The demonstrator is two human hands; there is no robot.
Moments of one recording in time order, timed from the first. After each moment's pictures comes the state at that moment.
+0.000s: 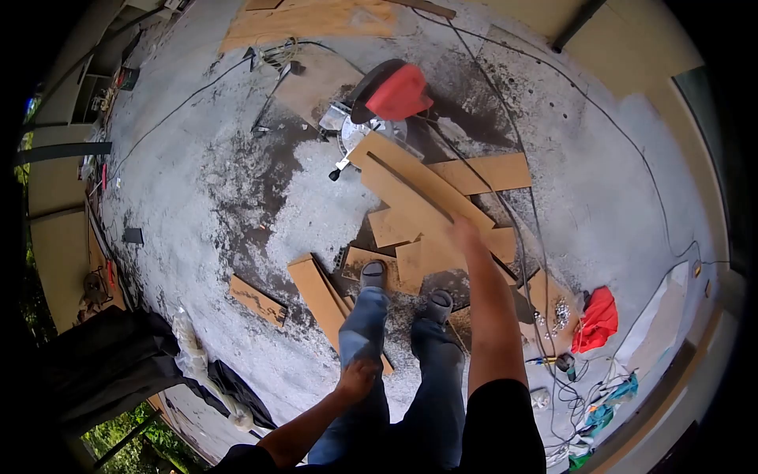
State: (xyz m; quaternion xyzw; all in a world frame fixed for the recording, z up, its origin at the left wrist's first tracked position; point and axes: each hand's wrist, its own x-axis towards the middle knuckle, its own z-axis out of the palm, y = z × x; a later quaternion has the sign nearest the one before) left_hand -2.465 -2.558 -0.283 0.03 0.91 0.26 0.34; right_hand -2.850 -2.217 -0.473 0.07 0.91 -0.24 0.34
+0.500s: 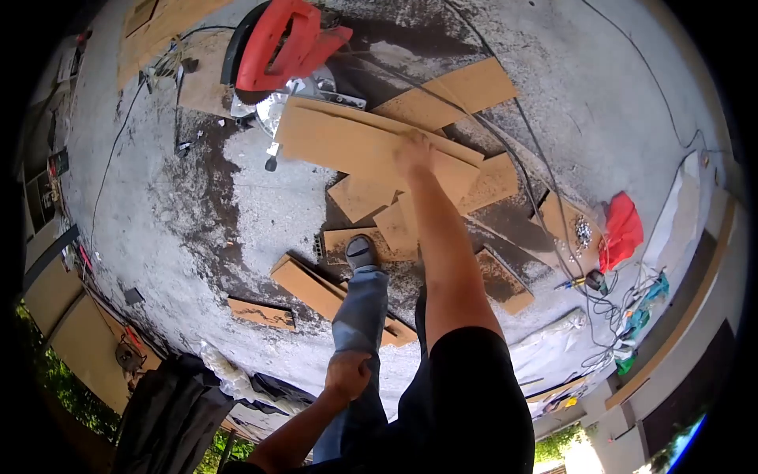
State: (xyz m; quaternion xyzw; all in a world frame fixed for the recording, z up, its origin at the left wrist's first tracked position) left_hand -2.591 -2.577 -0.317 0.04 0.86 0.24 0.45; right_hand -2.905 -2.272 -0.645 0.16 0.95 -0.19 0.19
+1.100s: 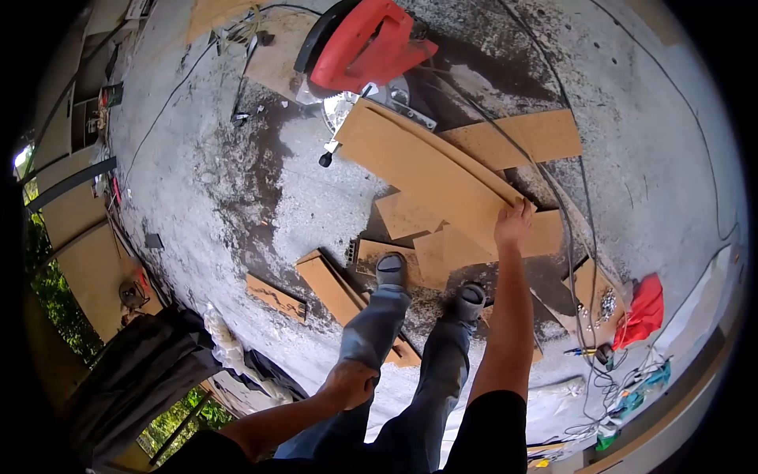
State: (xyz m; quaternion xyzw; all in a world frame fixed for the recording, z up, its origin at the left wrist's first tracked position) left_hand -2.616 -2.565 -0.320 0.07 0.86 0.21 0.47; right_hand -2.807 -2.170 -0.699 0.32 0.91 -0.21 0.13
